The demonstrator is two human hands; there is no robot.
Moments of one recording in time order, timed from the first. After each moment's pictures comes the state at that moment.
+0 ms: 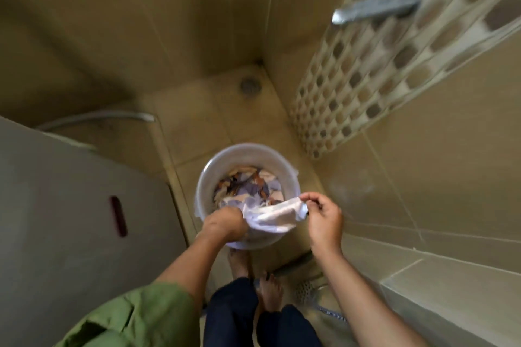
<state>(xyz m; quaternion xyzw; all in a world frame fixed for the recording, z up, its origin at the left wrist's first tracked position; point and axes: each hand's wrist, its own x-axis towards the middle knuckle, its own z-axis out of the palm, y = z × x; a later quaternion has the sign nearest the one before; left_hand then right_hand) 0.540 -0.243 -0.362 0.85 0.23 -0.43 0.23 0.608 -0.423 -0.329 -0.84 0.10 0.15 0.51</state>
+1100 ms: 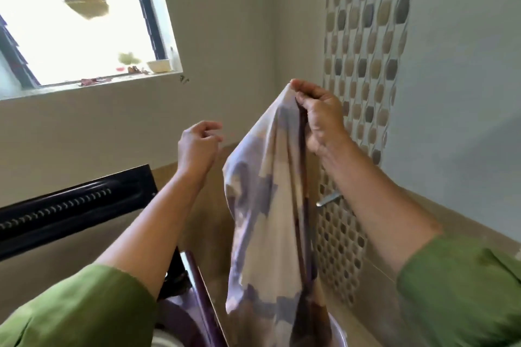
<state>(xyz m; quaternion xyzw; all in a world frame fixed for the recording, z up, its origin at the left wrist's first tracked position) 0.427 -0.104 0.251 0.75 0.16 0.33 0.55 0.516 -0.287 0.287 -0.45 -0.18 -0.03 0.87</state>
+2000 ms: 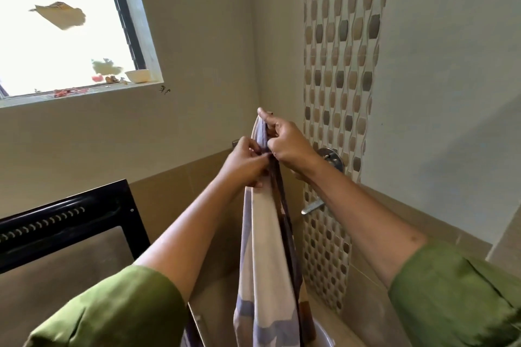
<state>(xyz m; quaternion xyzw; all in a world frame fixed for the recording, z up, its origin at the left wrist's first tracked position) 0.468 -0.183 0.244 0.81 0.10 0.16 0.55 0.510 -0.299 0.271 -0.73 -0.31 -0.01 0.61</state>
